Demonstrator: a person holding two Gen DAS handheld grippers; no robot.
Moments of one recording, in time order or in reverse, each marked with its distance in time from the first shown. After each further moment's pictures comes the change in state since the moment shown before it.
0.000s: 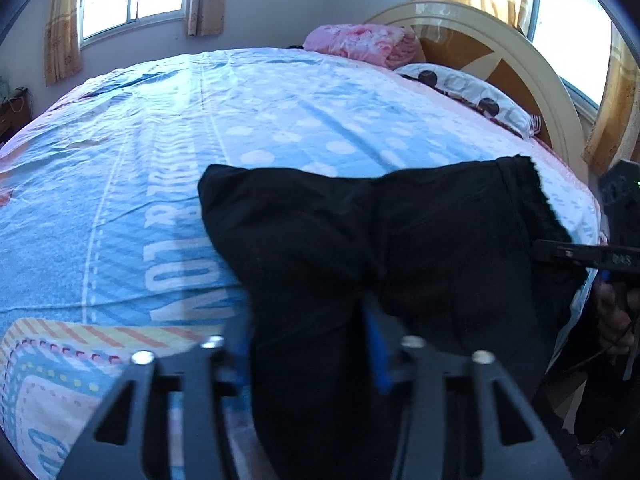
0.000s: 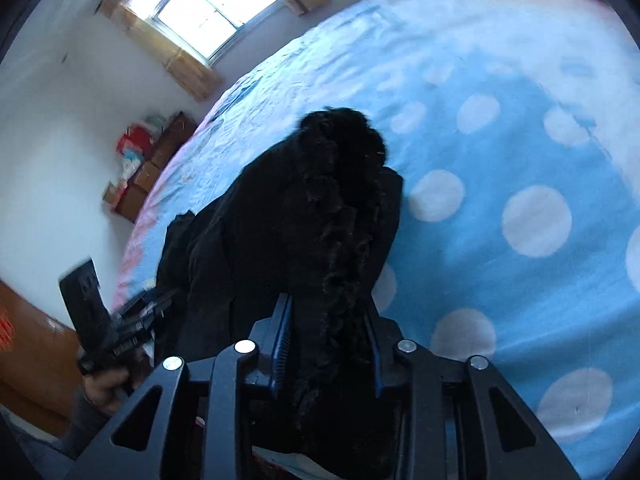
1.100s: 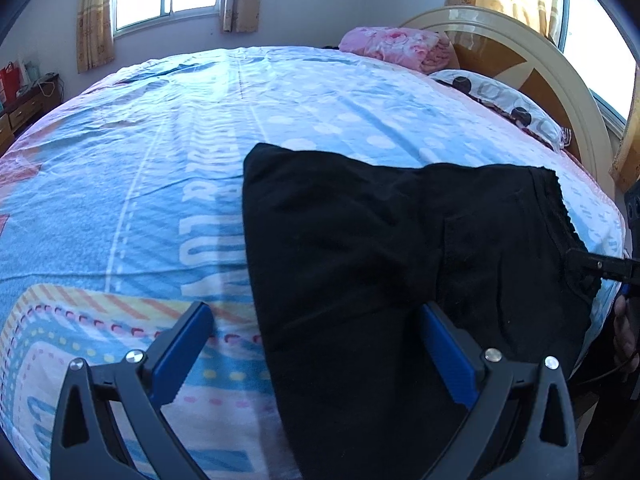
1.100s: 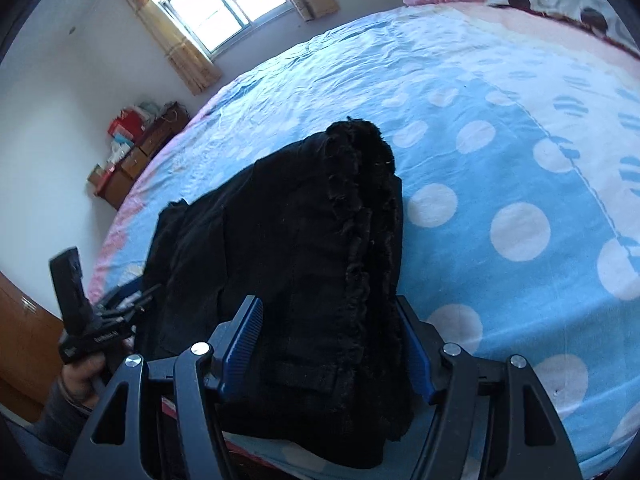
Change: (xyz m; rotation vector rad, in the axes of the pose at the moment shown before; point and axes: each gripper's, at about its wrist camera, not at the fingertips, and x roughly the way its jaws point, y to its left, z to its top) left arm 0.007 0.006 -0.011 -0.049 -0.009 0.112; right arm 0.001 -0.002 -0.003 -0.014 -0.007 -0.056
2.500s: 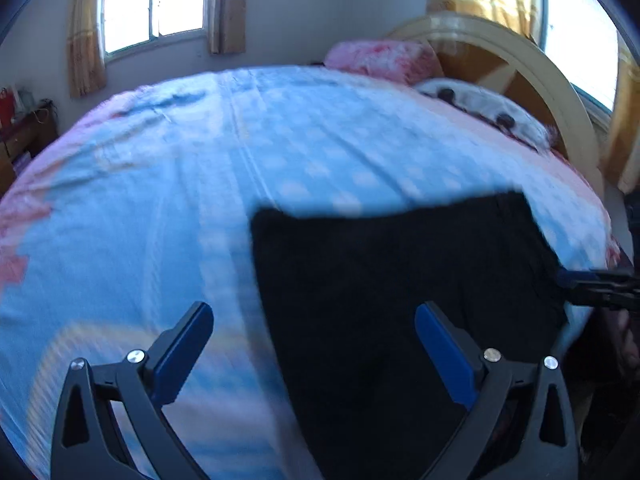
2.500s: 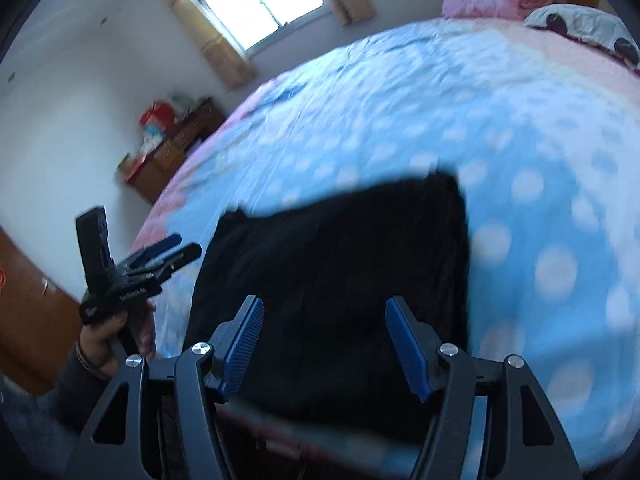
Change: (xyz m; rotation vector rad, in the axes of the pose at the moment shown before) left arm -0.037 -0.007 0.002 0.083 -0.015 -0.020; right arm -0.022 0.043 -0.004 -0.090 0.041 0.076
